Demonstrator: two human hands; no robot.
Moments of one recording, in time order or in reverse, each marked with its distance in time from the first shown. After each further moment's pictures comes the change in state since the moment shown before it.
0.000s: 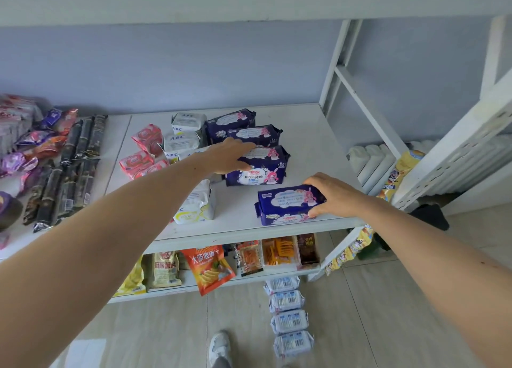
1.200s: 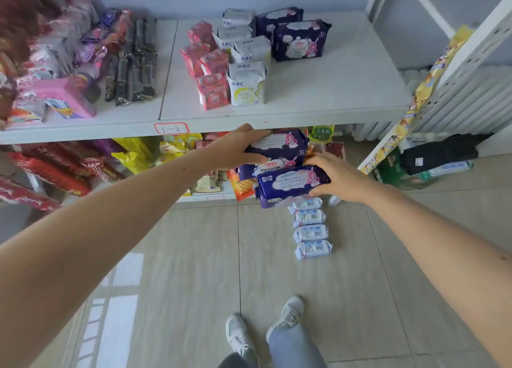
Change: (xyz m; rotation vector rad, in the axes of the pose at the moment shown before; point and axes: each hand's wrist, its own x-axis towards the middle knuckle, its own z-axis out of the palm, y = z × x) left_hand -0.288 0.041 0.116 -0.340 -0.035 -0.042; right_hand -0.149 -0.149 0.174 0.156 -0.030 -0.028
